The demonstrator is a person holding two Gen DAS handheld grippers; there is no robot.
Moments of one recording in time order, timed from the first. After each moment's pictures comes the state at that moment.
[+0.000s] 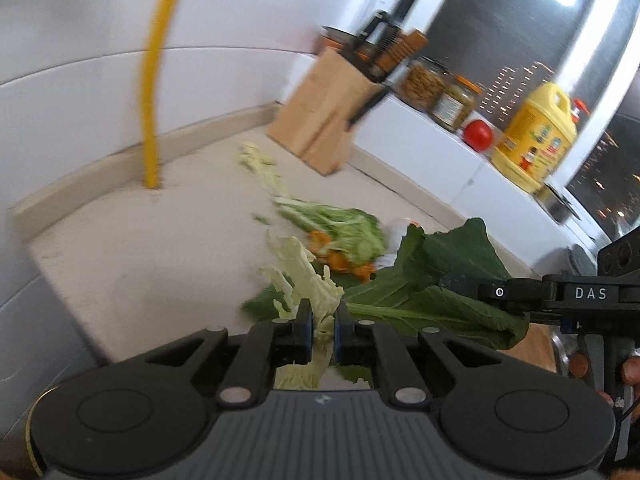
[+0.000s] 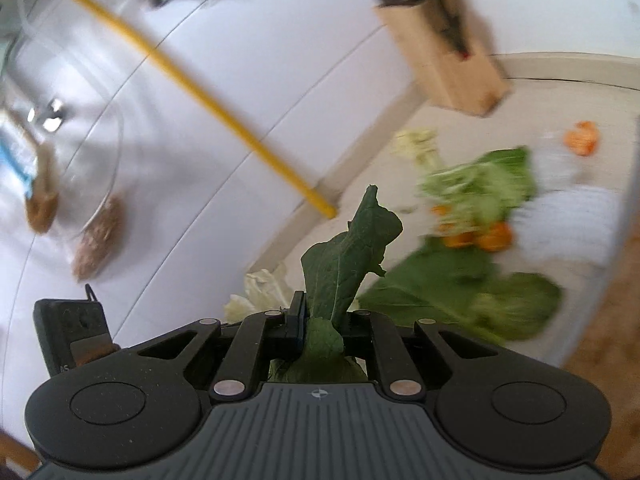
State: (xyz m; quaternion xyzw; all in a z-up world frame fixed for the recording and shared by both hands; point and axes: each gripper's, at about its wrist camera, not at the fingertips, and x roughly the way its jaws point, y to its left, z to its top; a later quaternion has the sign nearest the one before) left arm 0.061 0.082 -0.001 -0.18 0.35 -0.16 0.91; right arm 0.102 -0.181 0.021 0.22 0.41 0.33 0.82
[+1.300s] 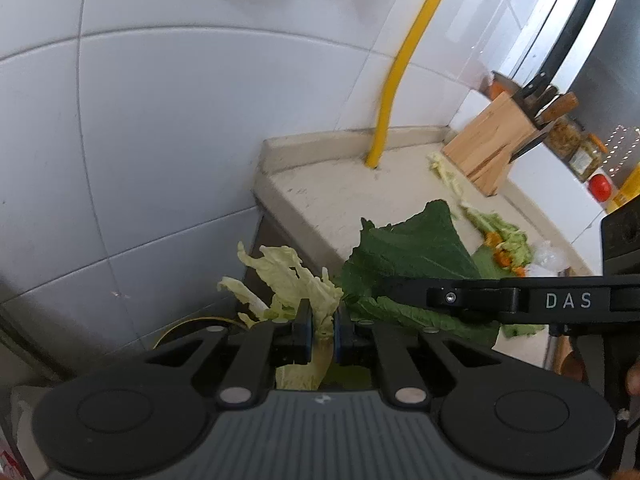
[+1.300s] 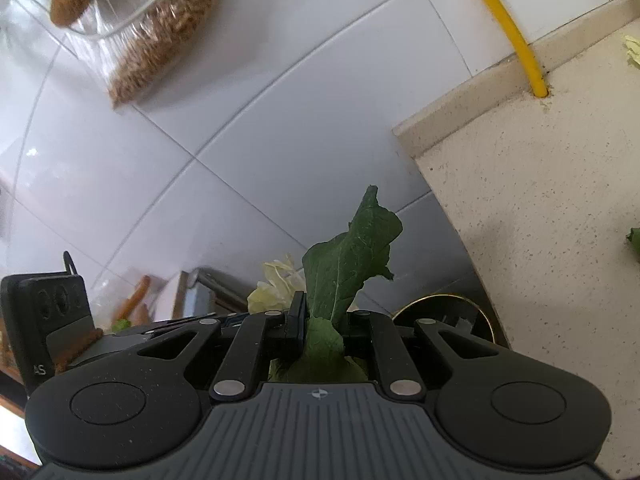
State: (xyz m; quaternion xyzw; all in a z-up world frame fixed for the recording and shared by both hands) left arm -0.041 0.215 -0.046 -0.22 0.36 0.03 0.91; right arm 0.069 0.038 -0.020 0.09 0.48 0.46 0.74
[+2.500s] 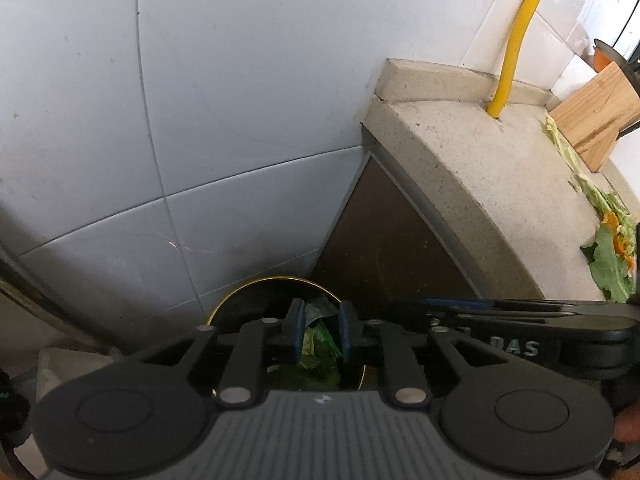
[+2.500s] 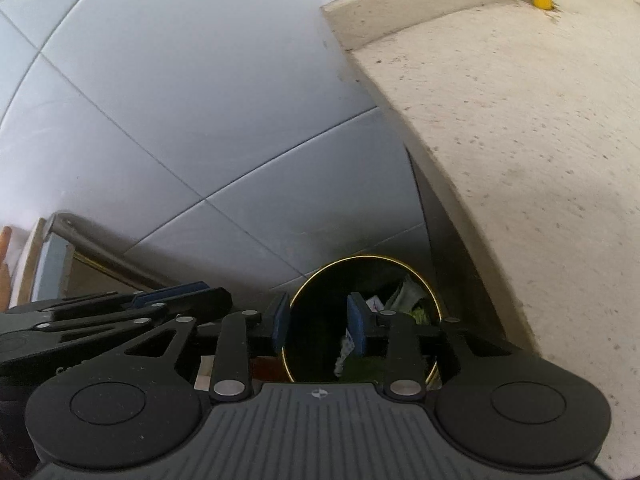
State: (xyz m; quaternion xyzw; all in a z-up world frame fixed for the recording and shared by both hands) left arm -0.013 0.255 -0.131 -0.22 0.44 0.12 0.86; right arm 0.086 0.101 -0.124 -0.01 0.54 0.38 0.75
